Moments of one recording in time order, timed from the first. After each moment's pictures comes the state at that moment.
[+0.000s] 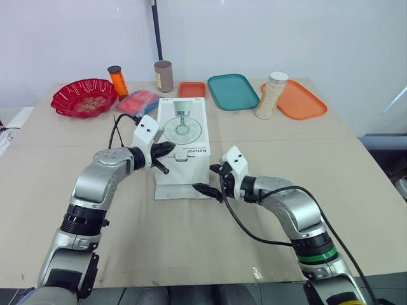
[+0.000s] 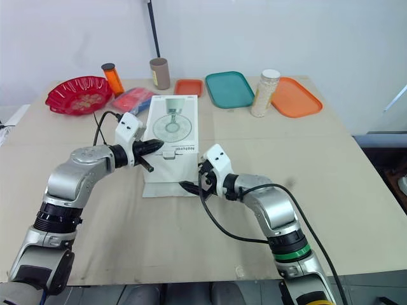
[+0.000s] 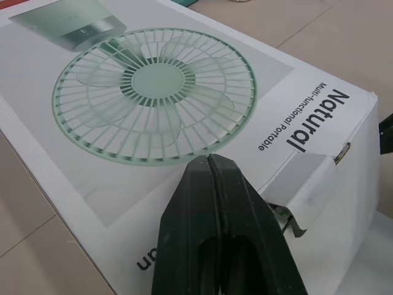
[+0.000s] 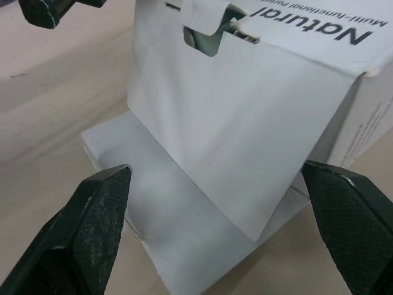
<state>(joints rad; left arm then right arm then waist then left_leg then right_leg) -0.63 0.42 -0.06 -0.02 -0.25 0.72 -0.63 -0.47 -0.35 0.18 -0.17 0.33 0.78 0.69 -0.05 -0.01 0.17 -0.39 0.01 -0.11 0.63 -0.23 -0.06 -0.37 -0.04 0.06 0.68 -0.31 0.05</state>
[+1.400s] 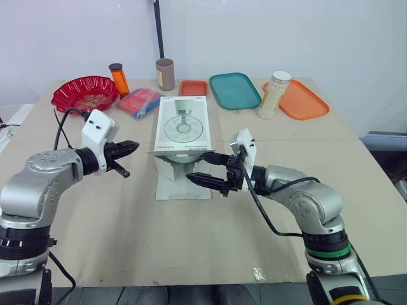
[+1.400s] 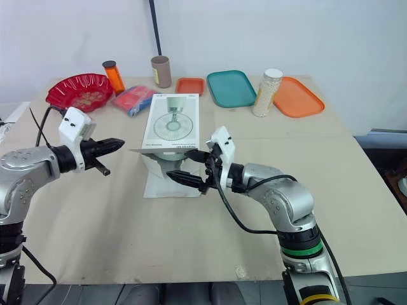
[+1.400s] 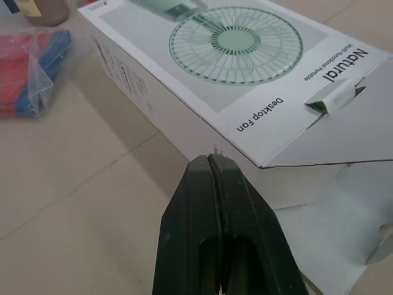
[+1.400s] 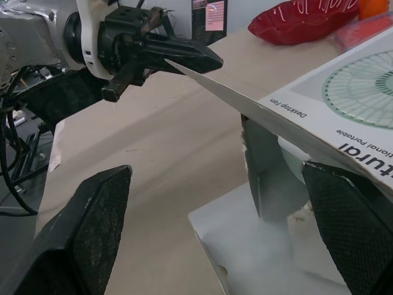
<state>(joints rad) -0.47 0.73 0.17 -0.32 -0.46 0.92 -0.67 -0.53 -0.37 0.08 -0.29 0.61 0.88 0.73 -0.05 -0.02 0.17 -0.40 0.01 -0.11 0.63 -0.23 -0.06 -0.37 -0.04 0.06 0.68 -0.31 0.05</state>
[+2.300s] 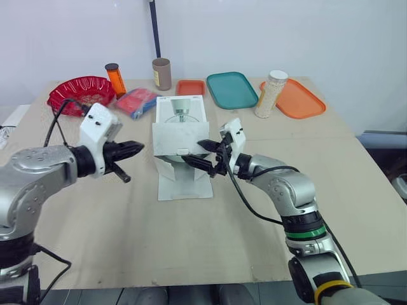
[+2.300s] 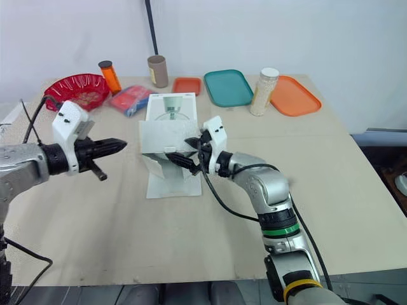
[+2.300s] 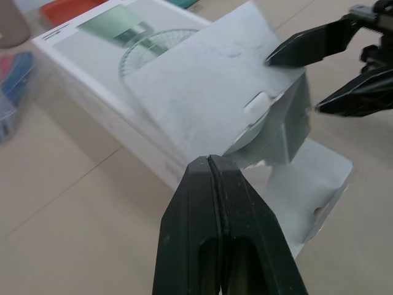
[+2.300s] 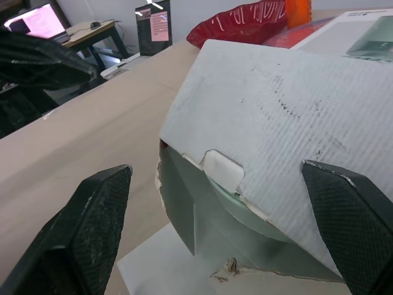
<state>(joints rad) -0.57 0.75 0.14 -0.46 -0.61 1.10 -0.58 -0.67 -0.25 0.11 -0.02 0.46 0.74 0.63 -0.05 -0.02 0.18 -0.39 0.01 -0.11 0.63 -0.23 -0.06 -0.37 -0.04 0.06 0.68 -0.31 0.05</state>
